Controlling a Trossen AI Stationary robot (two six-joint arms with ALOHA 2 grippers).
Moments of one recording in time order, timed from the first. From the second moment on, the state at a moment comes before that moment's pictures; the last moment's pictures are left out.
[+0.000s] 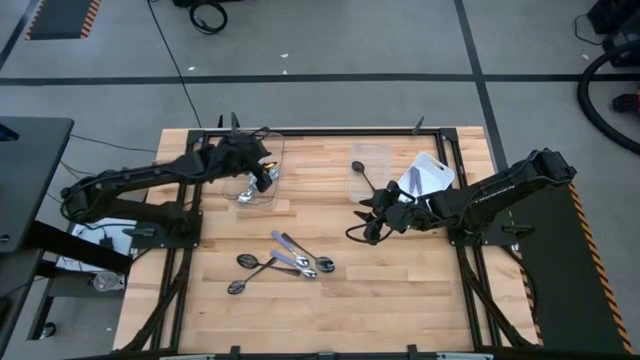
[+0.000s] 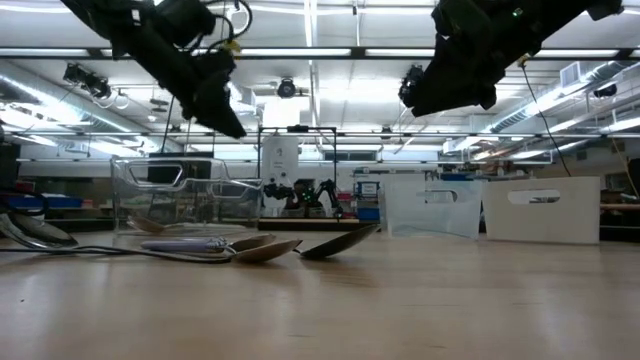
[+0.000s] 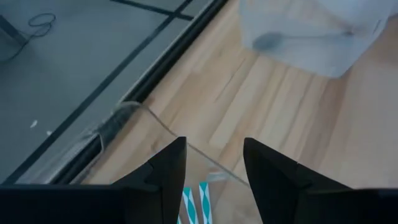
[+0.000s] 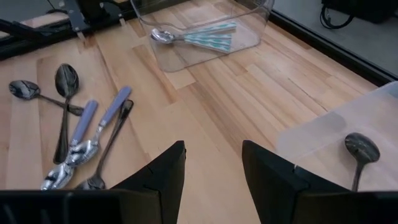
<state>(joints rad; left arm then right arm) 0.47 1.13 0.70 -0.17 -0.15 0.06 0.24 1.24 0.72 -0.13 0.59 0.50</state>
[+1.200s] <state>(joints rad) -0.05 1.17 0.91 -0.60 -0.18 -0.28 0.24 1.24 0.72 -0.10 0.59 0.47</state>
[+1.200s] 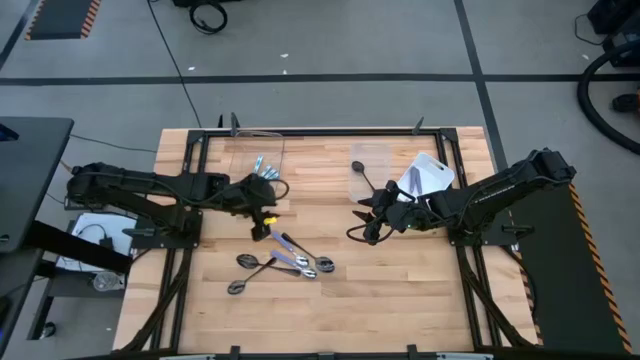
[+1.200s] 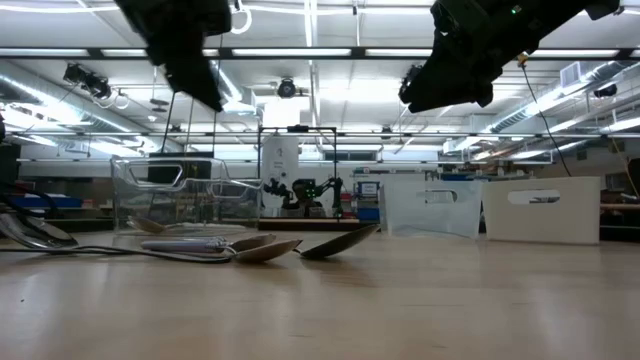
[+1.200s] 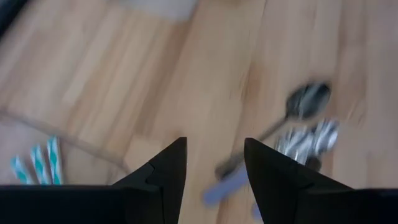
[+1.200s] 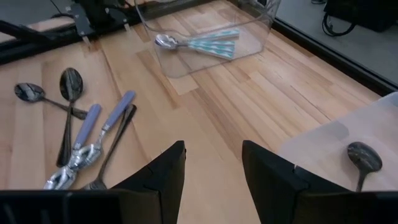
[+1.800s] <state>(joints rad) -0.28 1.35 0.91 -0.69 -0.14 -0.33 0.24 1.24 0.72 -0.12 0.59 0.47</state>
